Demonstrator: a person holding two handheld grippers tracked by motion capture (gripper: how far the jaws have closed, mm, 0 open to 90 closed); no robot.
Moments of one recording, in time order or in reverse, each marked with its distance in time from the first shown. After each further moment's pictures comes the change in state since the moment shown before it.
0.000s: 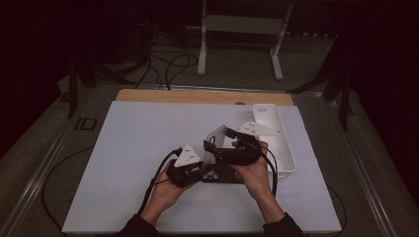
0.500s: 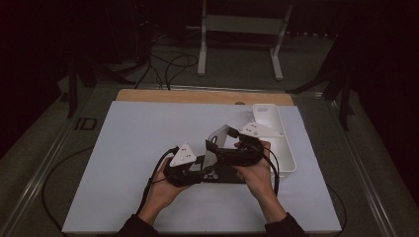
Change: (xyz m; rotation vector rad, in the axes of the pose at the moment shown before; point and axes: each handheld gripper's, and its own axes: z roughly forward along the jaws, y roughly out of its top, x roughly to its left) left arm 0.002 0.003 -0.011 -0.033 0.004 0.005; right arm 0.000 0.000 -0.006 -0.019 -0.022 -0.039
